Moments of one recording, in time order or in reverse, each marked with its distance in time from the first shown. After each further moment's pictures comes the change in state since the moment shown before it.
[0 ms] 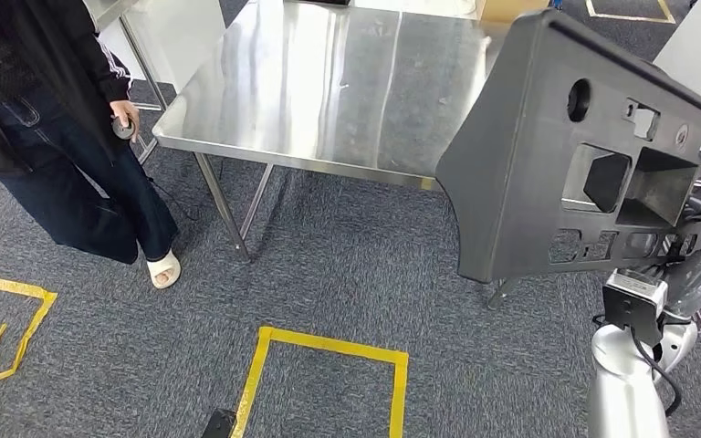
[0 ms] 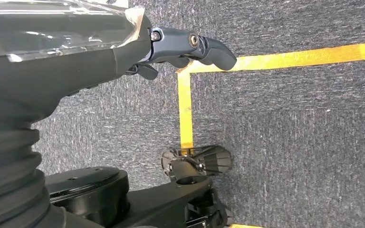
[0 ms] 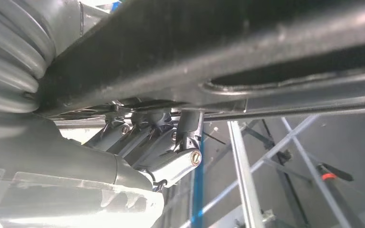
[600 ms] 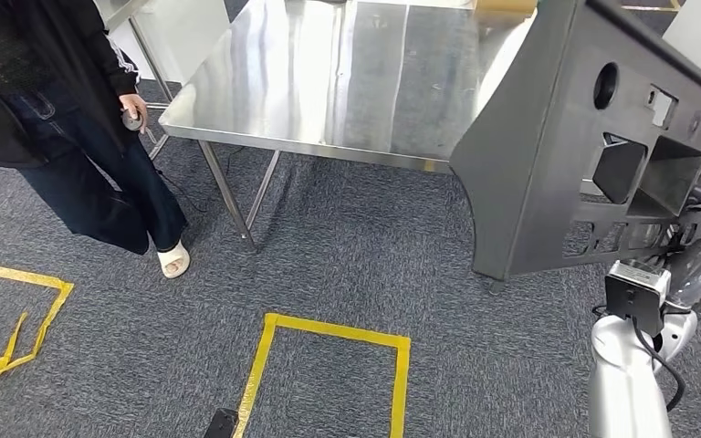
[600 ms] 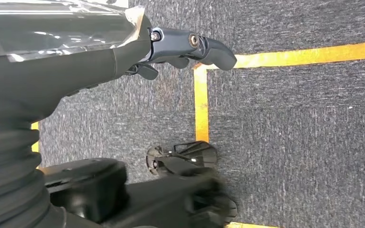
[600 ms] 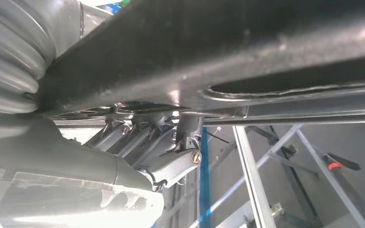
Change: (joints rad) left arm 0.000 -0.003 0.006 0.000 0.001 0.005 -0.003; right arm -0.028 -0.007 0.020 0.011 0.010 0.000 0.018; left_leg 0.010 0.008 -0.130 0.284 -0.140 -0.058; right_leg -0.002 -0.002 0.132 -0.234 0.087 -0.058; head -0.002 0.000
